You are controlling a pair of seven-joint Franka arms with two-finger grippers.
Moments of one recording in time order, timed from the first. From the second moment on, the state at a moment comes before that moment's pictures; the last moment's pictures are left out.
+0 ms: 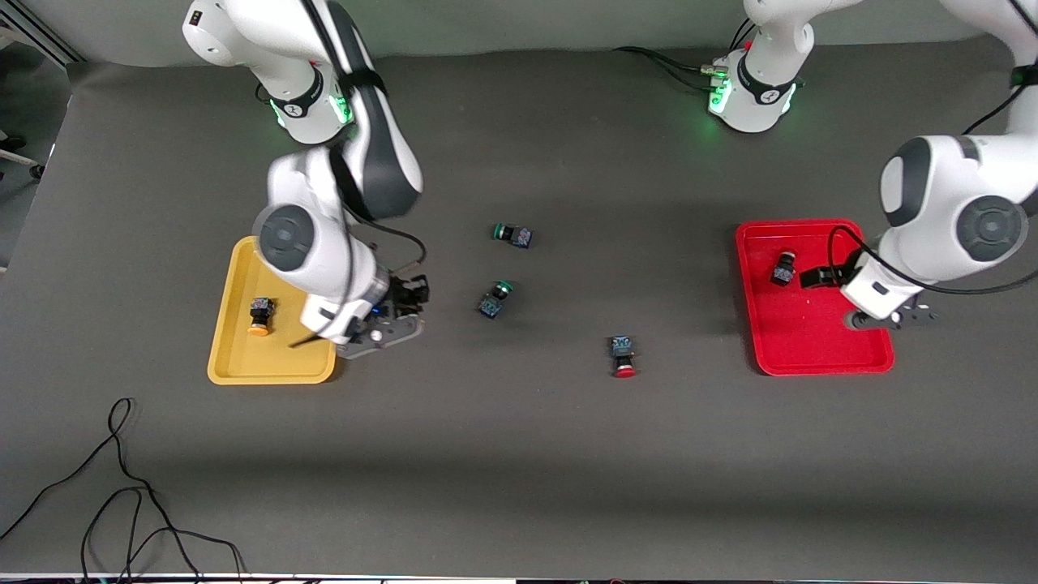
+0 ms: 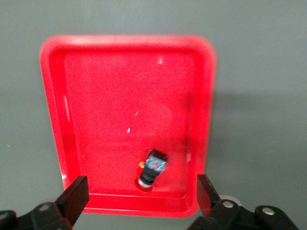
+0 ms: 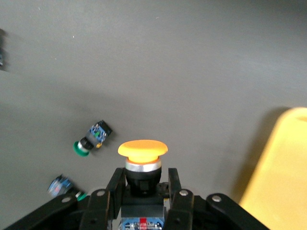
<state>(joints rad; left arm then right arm) 0.25 0.17 -0.30 -1.98 0.10 1.98 -0.13 1.18 0.53 -0.93 -1.59 0.54 1.81 -0.09</state>
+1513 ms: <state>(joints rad) -0.21 0.81 -0.31 -1.48 0.10 2.19 -0.85 0.93 0.68 -0.94 -2.05 0.68 2.13 -0.40</state>
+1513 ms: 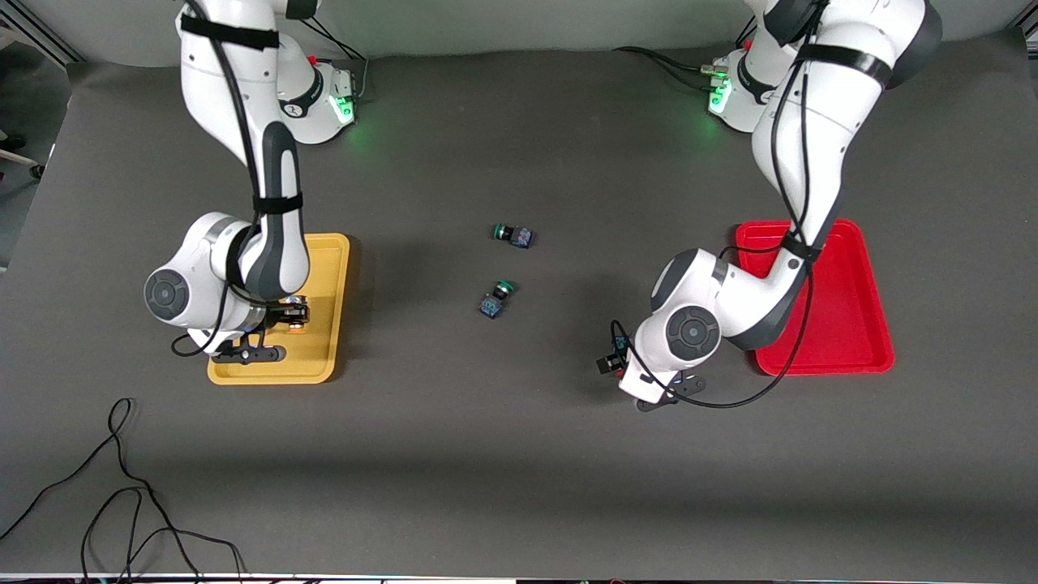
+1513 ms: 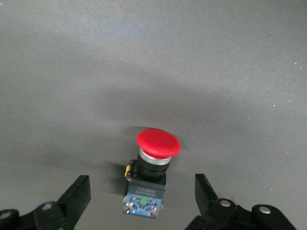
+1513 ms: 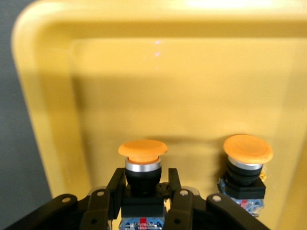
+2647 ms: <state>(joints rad) -0.16 0.67 -0.29 -1.43 0.11 1.93 -0.78 1.21 0.61 -1.33 -1.83 0.66 1.75 -0.38</state>
